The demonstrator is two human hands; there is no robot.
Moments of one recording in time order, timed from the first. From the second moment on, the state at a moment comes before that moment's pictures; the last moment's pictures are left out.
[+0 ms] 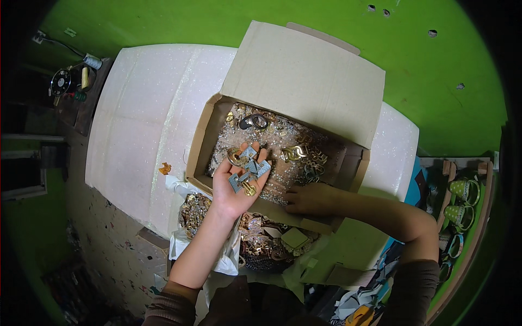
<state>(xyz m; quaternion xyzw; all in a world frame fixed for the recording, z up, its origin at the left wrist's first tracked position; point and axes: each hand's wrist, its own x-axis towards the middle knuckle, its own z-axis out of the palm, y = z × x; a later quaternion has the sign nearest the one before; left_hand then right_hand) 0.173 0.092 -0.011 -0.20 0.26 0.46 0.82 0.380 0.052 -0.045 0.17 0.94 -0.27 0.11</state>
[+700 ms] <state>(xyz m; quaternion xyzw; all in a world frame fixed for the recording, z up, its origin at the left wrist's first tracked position) 0.212 0.085 -0.012 -0.20 0.29 0.36 0.86 0.349 0.100 0.049 0.33 0.82 -0.37 -0.29</state>
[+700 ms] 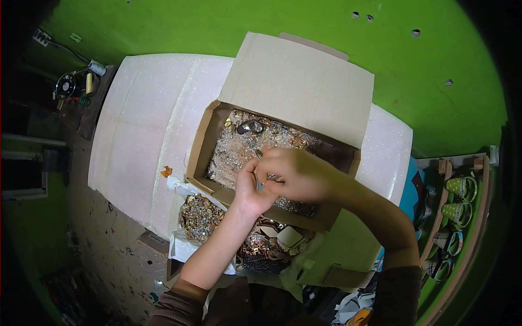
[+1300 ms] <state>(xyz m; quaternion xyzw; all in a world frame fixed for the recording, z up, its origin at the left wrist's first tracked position) 0.203 0.088 -0.010 -0.18 0.15 0.43 0.87 0.379 0.102 0.071 0.38 0.78 -0.43 -0.26</state>
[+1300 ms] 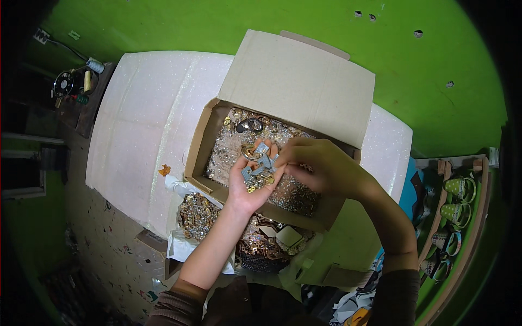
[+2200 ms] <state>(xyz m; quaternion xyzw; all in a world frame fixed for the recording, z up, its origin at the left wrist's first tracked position) 0.194 0.094 -0.005 -0.21 0.26 0.48 0.81 0.388 0.069 -0.044 0.24 0.95 -0.17 0.07</state>
